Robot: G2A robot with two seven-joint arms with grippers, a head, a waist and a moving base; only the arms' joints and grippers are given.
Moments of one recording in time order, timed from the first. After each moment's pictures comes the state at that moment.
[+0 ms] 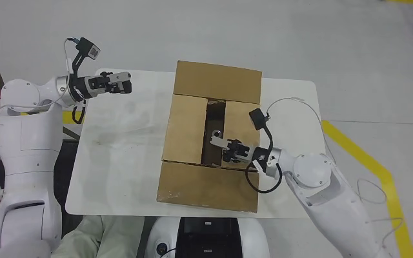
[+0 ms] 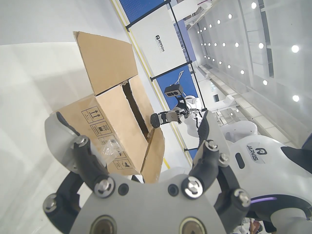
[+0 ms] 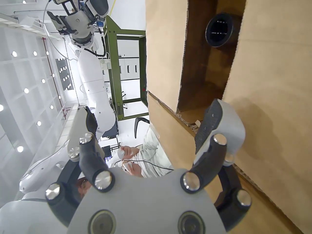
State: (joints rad) left arm 0.83 -0.94 -1.55 -1.18 -0.39 -0.37 -1.45; right arm -1.27 -1.10 1.09 -1.96 0.15 0.31 0.74
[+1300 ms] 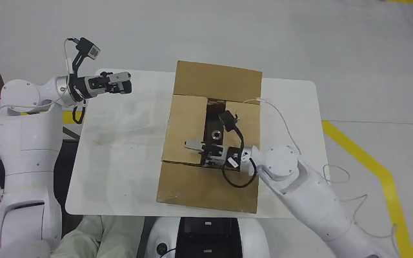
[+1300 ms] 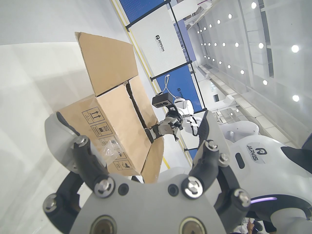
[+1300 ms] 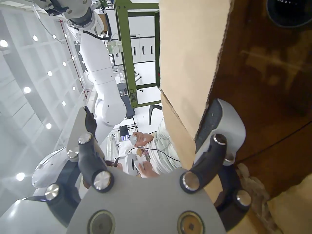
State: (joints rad) left arm 0.83 -0.94 -1.55 -1.18 -0.39 -0.37 -1.45; right arm -1.09 -1.18 0.85 -1.75 0.30 0.22 0.69
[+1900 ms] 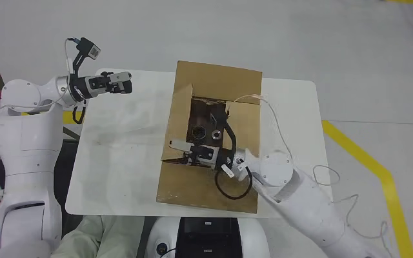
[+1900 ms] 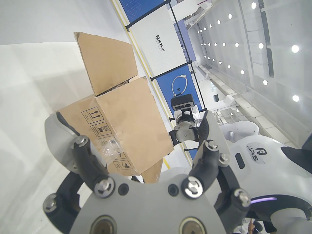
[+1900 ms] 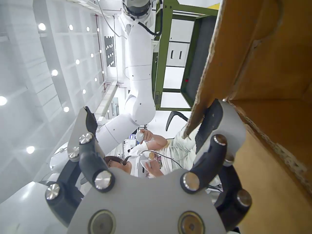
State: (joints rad) left arm 0.84 -0.94 -1.55 -1.21 -0.39 -0.35 -1.42; right arm -1.09 -1.23 0.77 -1.83 0.34 0.07 0.56
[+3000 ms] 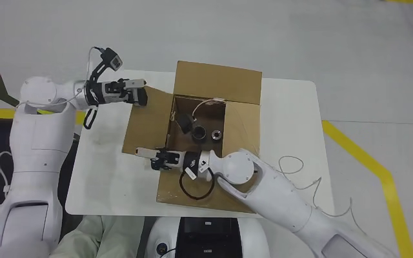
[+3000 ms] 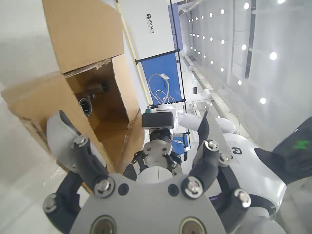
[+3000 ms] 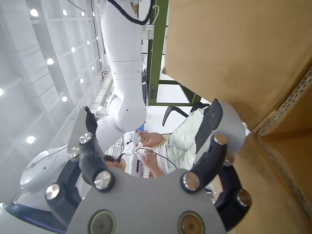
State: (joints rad) left arm 0.82 -0.93 -1.41 -1.18 -0.47 -0.19 -1.47; right arm -0.95 -1.37 0.59 -1.60 0.34 -0.01 0.51
